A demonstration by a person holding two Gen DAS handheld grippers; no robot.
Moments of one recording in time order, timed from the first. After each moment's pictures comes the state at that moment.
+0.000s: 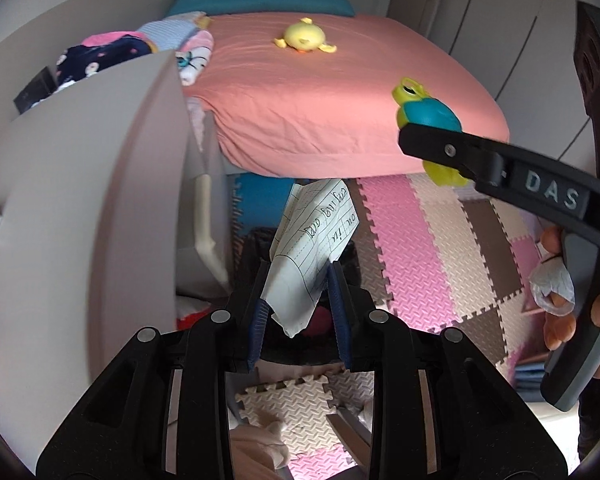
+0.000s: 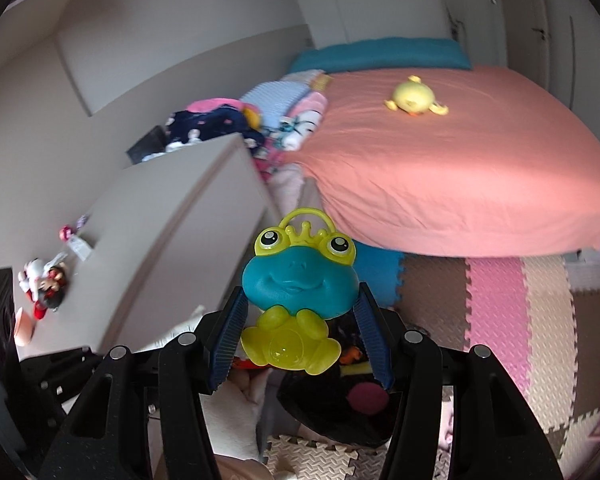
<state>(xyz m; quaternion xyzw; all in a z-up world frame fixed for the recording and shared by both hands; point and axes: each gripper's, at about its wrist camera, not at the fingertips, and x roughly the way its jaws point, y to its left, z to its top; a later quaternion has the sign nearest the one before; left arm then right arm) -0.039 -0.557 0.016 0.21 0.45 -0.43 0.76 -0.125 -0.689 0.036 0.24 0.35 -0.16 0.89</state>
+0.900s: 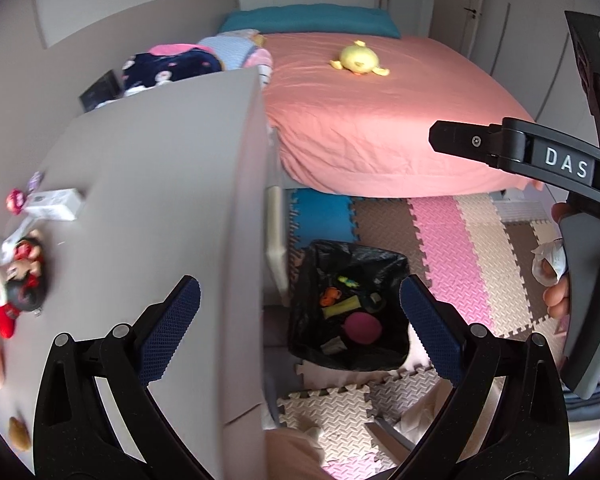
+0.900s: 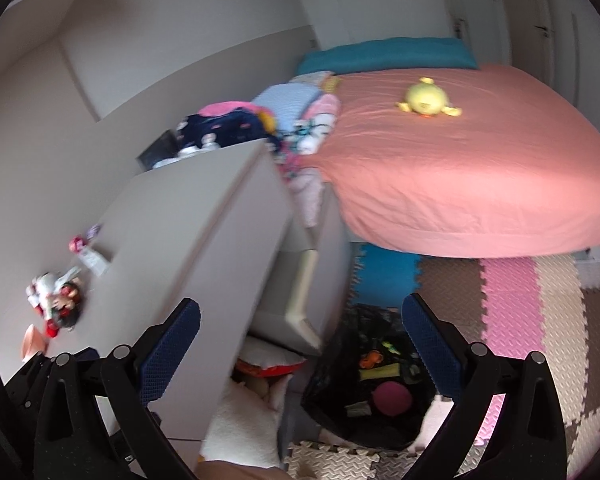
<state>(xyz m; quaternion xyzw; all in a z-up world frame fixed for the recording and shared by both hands) -0.009 -0.475 0.051 0.20 0.41 -0.35 0.82 -0.083 -0.646 0.060 0.24 0.35 -0.14 0.90</state>
